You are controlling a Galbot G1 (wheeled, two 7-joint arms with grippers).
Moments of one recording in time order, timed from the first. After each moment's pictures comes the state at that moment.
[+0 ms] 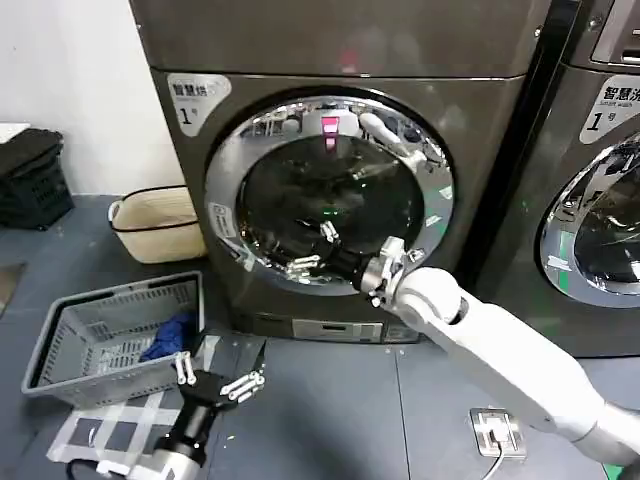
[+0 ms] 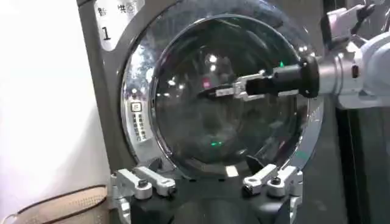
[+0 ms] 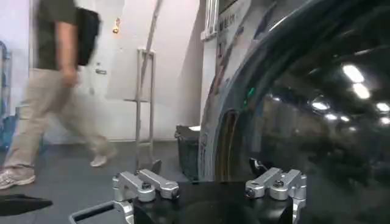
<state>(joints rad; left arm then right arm) 1.76 -1.45 -0.53 -2.38 0.07 0.04 0.11 -0.21 1.04 -0.46 1.59 0.88 -0.06 -0.27</state>
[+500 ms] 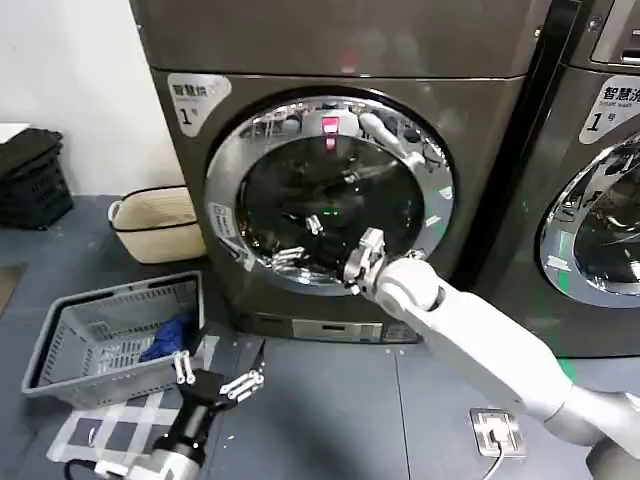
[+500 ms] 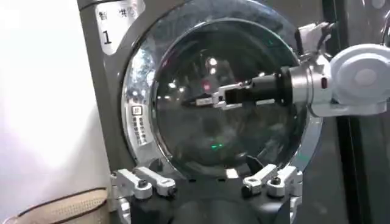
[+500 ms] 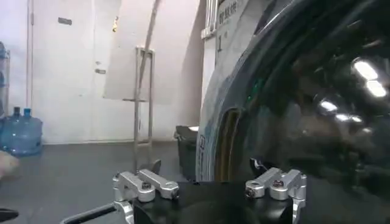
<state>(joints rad) 1.77 -1.45 -0.53 -2.39 0.07 0.04 0.11 -0.18 1.11 -0.48 1.50 0.88 -0.05 -0.29</state>
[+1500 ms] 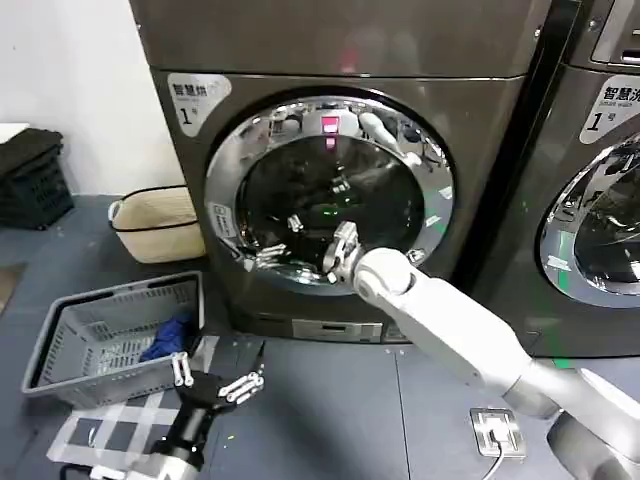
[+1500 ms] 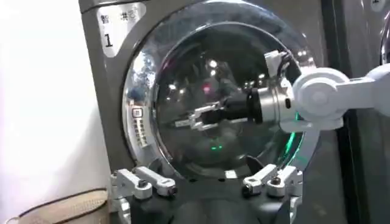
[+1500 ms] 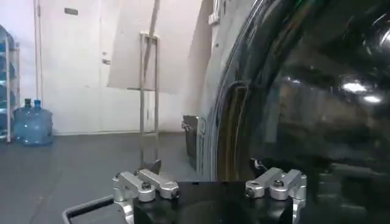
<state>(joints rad) 1.78 -1.46 -0.53 -2.41 0.08 0.04 0.11 -0.09 1.26 -0.54 1.27 0.87 -0.03 -0.38</state>
